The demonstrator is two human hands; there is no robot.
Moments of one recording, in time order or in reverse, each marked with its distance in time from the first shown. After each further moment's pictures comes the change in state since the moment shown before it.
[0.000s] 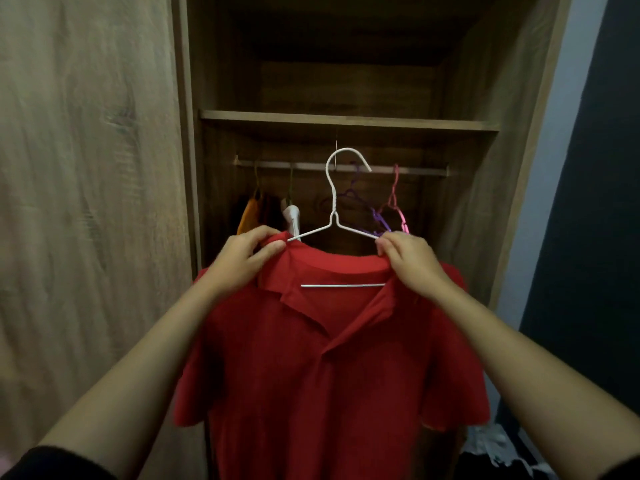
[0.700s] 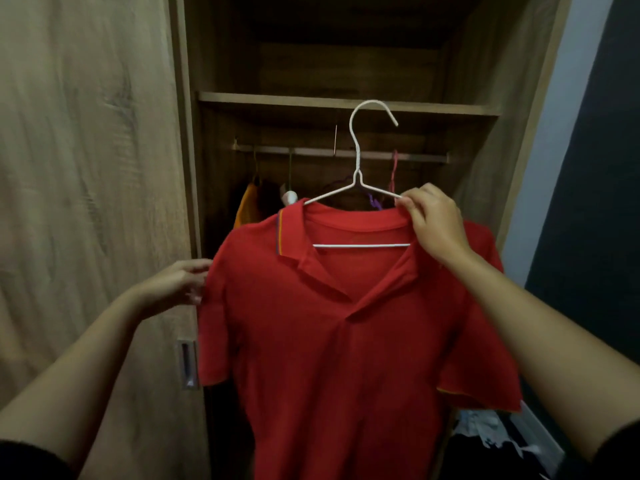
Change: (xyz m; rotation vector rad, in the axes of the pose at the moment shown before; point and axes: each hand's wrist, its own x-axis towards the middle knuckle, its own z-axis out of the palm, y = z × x) left_hand -0.058 -0.076 -0.036 -0.576 -0.282 -0.645; right_hand 0.011 0.013 -0.035 -0.075 0.264 -0.079
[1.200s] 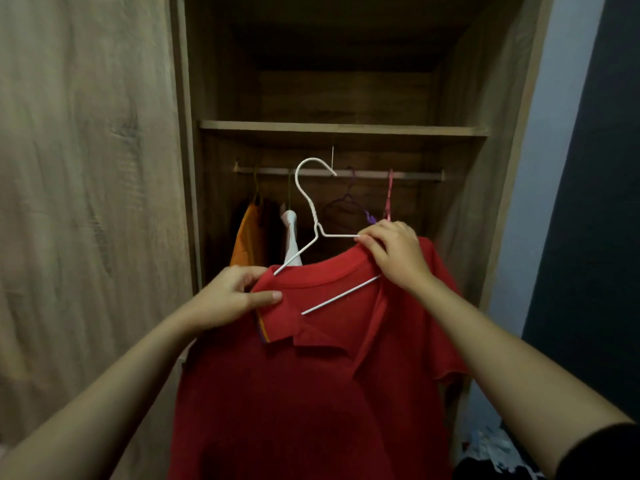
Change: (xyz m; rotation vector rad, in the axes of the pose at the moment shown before) left_hand -0.045 0.078 0.093 0.271 -0.123 0.365; right_hand -0.007 -0.015 0.033 0.104 -0.110 -0.055
